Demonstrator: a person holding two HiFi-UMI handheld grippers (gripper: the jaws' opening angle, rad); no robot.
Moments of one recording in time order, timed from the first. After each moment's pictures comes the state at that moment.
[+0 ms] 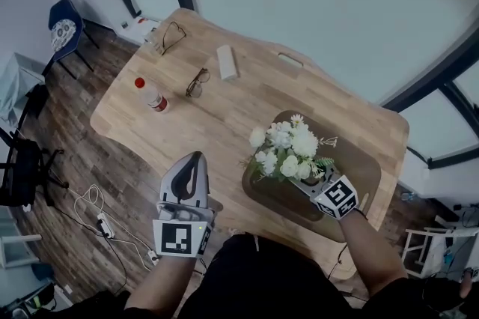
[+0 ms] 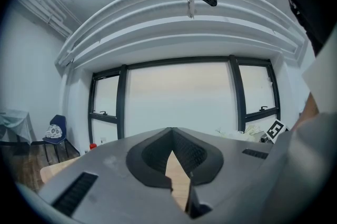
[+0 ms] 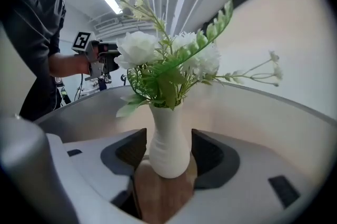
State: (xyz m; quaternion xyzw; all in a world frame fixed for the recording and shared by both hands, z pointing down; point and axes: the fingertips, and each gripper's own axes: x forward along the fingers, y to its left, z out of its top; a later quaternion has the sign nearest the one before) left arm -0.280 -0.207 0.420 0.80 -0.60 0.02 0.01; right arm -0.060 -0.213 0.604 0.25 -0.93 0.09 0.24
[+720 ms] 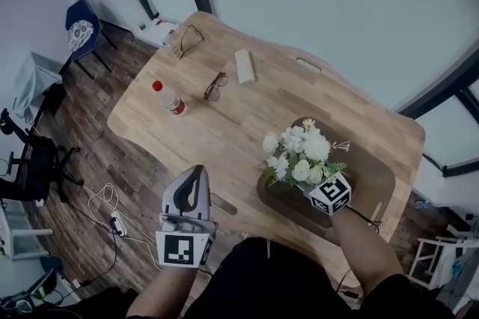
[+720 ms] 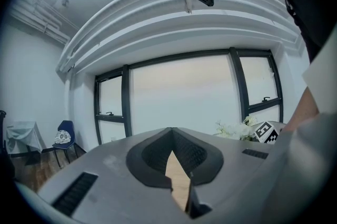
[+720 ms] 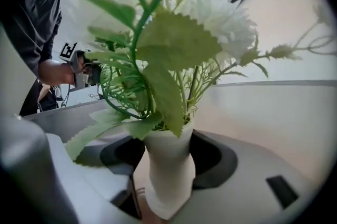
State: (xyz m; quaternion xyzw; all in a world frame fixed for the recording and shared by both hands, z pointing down) left arm -0.306 -0.188 0.419 0.78 -0.62 0.07 0.00; right arm -0.123 -0.245 0.605 0.25 -0.95 0.10 0.15
